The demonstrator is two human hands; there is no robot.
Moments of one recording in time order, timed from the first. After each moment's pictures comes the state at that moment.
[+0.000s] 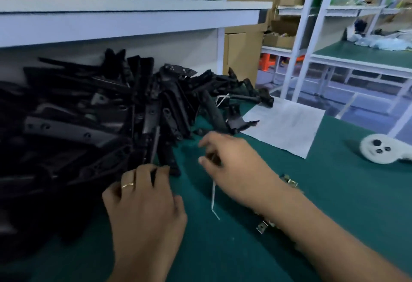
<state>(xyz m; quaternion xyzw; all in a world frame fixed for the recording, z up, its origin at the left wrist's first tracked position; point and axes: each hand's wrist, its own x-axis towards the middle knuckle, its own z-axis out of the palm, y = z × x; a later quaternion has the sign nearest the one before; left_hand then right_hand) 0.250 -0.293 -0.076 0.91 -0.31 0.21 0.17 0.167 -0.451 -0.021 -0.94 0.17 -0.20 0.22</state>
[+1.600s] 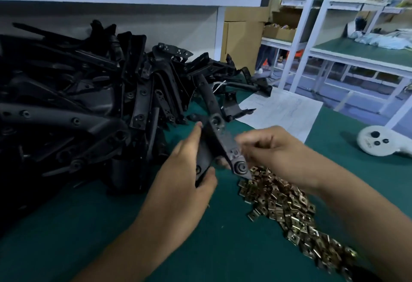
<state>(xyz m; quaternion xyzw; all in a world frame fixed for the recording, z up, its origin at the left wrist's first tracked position) 0.227 -0.326 -0.061 0.76 -0.49 -0.04 0.43 0.112 -0.514 -0.029 -0.82 0.08 -0.10 0.56</state>
